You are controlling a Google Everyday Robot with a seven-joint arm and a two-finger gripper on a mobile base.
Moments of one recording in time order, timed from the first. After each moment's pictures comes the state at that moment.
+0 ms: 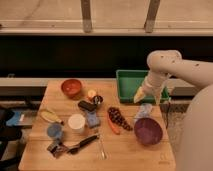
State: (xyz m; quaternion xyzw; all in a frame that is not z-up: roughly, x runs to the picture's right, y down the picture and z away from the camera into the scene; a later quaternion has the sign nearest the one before) arm 0.230 0.065 0.743 -0.26 0.24 0.71 0.61
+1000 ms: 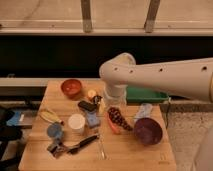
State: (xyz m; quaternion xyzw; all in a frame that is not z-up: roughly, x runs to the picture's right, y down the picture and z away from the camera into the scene) arm 0.040 0.098 0.675 -0.28 0.18 0.56 0.76
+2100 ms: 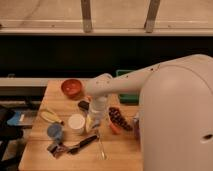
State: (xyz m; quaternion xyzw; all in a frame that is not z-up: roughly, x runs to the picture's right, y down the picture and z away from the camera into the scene) arm -0.029 0.196 0.754 -0.39 0.23 0.52 0.72
